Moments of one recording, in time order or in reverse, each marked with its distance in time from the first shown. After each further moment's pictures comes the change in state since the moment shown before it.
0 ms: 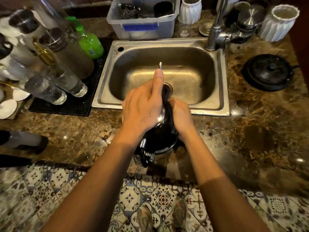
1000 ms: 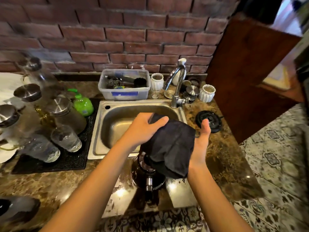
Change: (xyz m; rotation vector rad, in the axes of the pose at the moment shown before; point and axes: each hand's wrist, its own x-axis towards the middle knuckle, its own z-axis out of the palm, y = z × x) left_hand 0.056 0.047 -0.106 -0.533 -0.519 0.161; right_hand -0.087 -0.157 -0.021 1.080 -0.110 0.109
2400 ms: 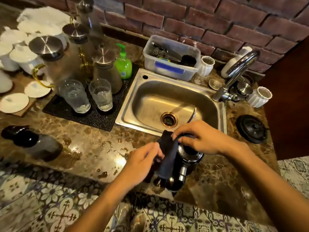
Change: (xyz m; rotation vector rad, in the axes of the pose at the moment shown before) left_hand -0.125 -0.183 -0.018 -0.078 0.220 -0.065; right_hand 0.081 0.044 0.019 -2.198 -0.742 0.048
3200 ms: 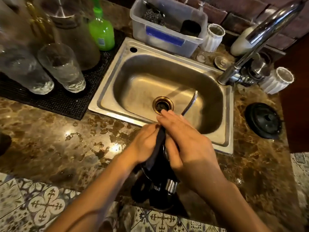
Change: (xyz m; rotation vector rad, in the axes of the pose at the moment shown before) left_hand 0.103 -0.033 0.062 -0.094 -0.014 0.104; right_hand 0.001 0.017 0.084 -0.001 0.616 -0.026
